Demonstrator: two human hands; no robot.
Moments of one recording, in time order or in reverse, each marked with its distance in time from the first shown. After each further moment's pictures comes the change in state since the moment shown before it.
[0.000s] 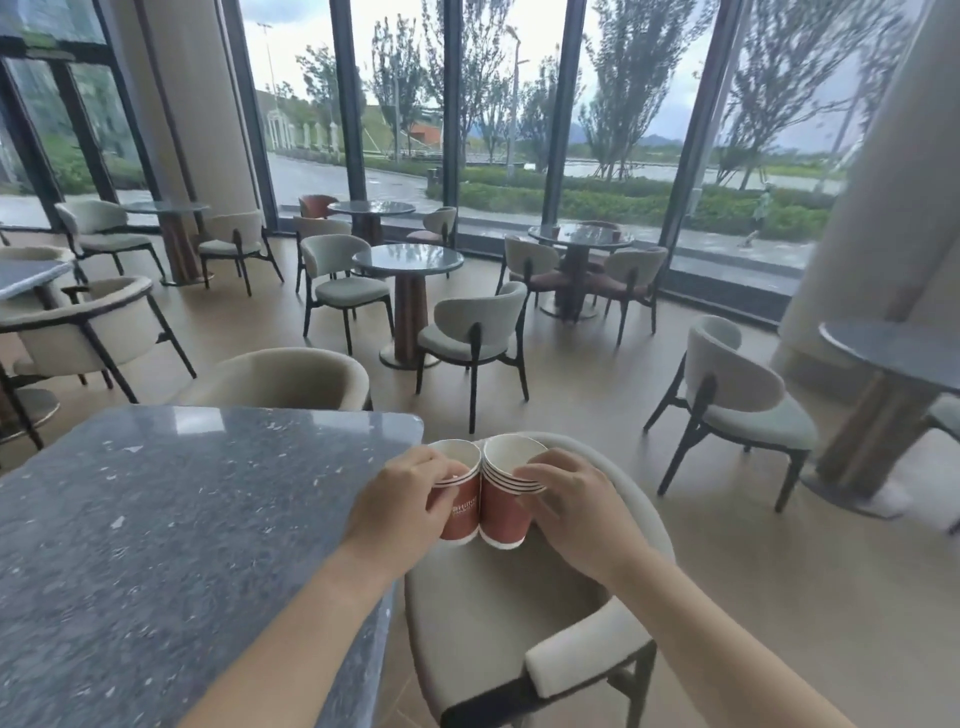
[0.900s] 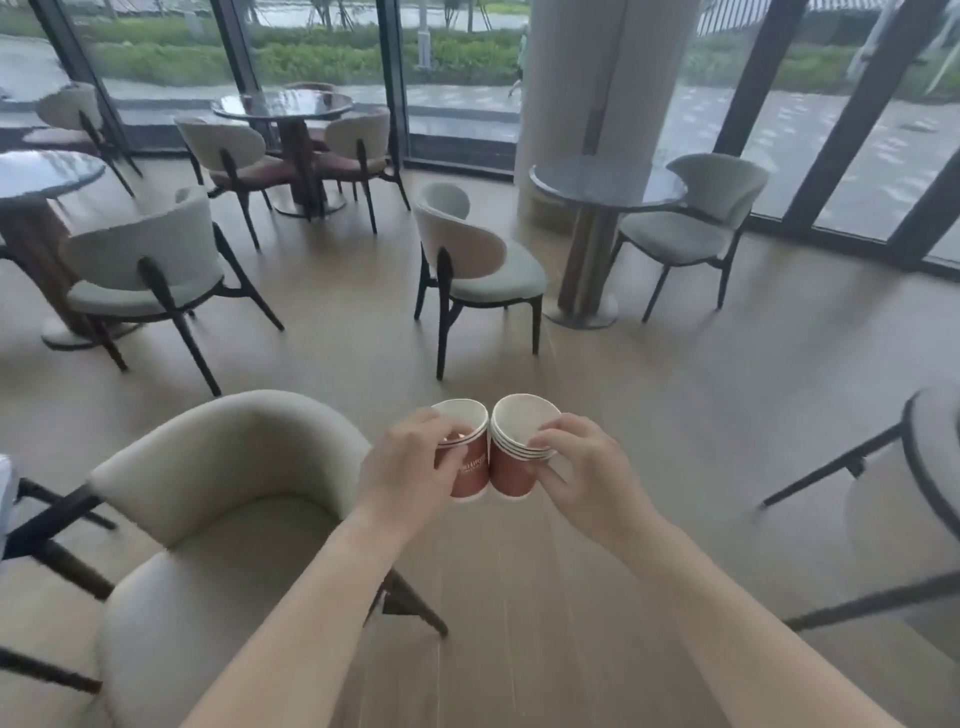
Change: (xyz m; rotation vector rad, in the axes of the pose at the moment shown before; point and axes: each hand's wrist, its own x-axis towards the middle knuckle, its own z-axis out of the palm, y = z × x) left_hand 0.094 0.260 0.358 -0.200 -0.402 0.259; right_hand -0.175 0.303 -0.208 -0.188 0.222 0.585
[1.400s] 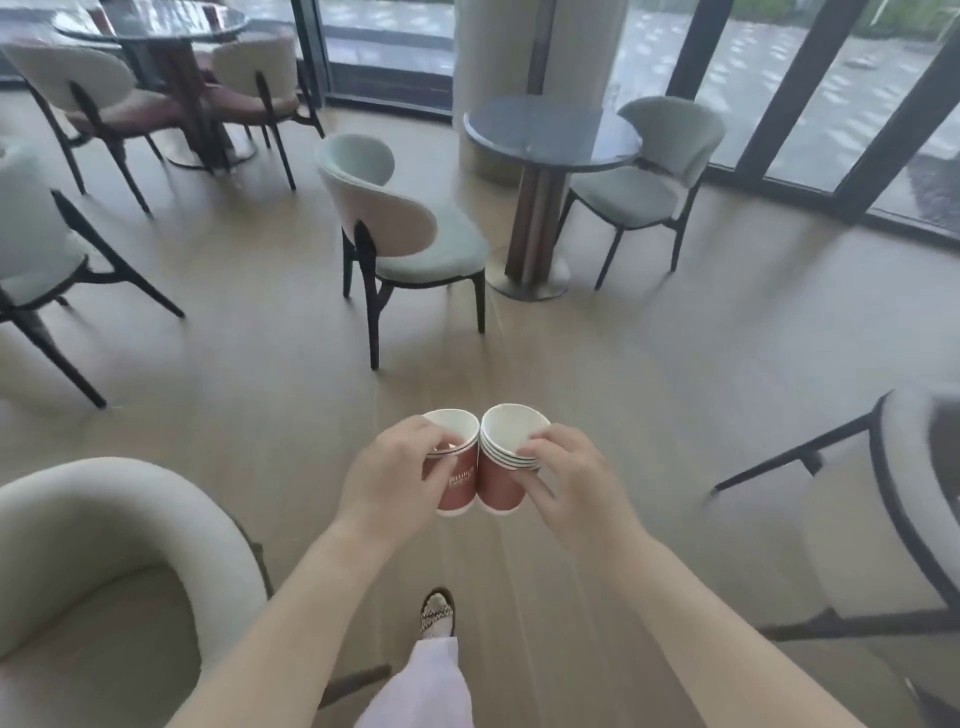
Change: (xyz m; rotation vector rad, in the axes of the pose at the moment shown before) left_hand 0.182 0.017 0.135 -0.070 -0.187 0.042; right_hand 0.124 0.164 -0.020 -0.079 0.006 0.126
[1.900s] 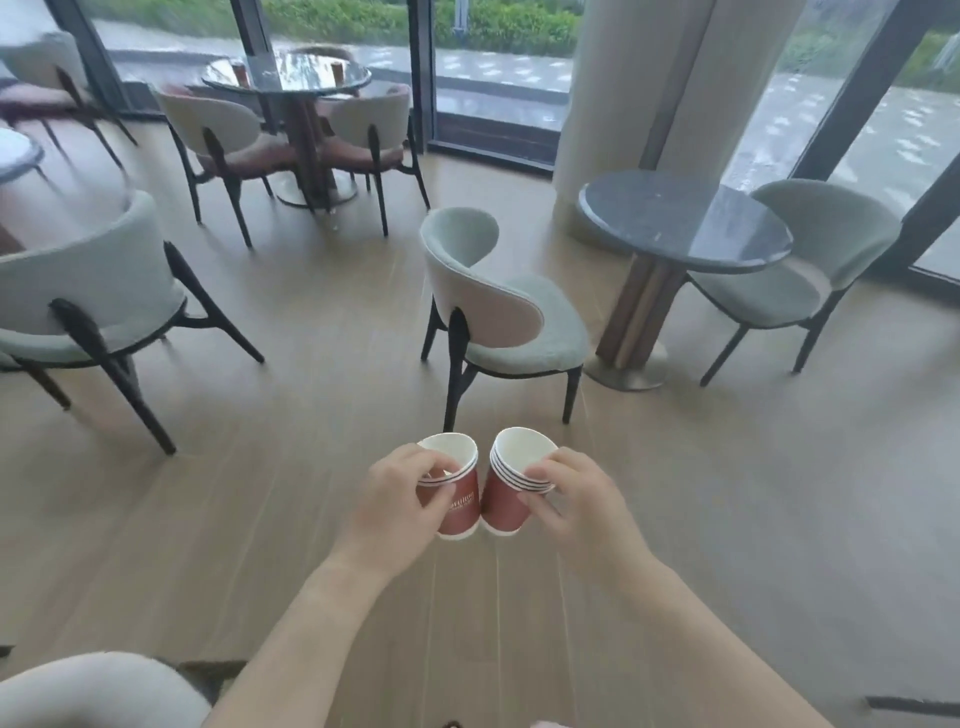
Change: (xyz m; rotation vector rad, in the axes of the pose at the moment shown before) left_hand 0.263 -0.171 -0.097 -0.063 0.134 -0.197; right_hand 0.348 -0.018 0.118 0.083 -0.110 -0.125
